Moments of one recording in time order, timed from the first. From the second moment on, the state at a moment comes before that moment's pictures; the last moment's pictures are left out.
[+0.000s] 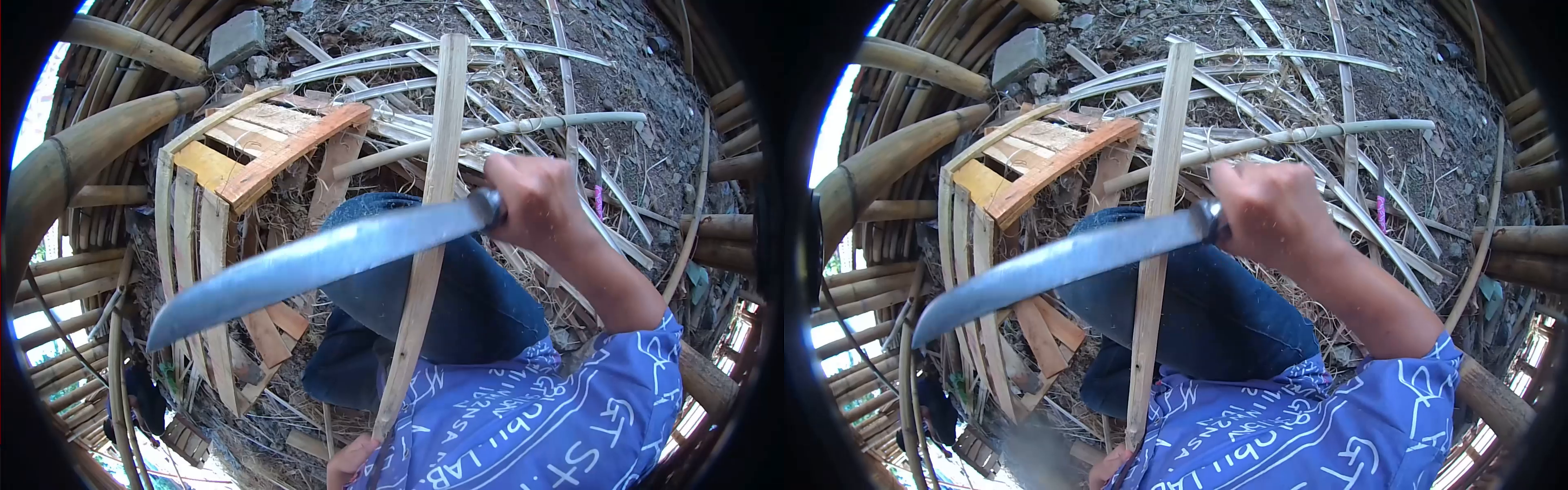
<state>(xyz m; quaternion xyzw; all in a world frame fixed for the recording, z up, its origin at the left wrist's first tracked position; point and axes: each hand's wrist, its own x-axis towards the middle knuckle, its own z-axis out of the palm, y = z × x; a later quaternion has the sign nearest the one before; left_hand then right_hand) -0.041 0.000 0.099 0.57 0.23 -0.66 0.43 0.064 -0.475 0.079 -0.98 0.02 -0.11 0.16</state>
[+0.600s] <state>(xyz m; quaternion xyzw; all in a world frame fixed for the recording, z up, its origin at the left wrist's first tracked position) -0.138 0.145 0.014 0.56 0.15 -0.70 0.42 0.115 -0.520 0.035 -0.95 0.13 -0.23 0.14</state>
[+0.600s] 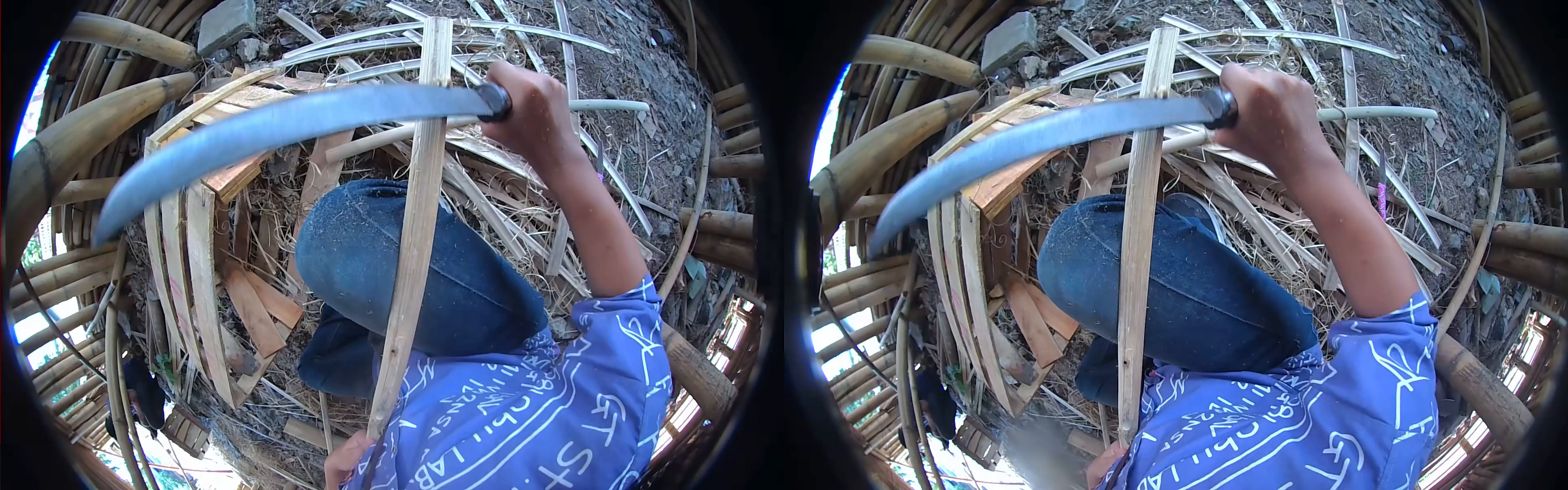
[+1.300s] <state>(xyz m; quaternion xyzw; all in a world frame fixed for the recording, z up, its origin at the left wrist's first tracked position) -0.080 0.053 0.096 0.62 0.28 -0.59 0.43 0.139 -0.602 -0.035 -0.87 0.41 -0.12 0.23</state>
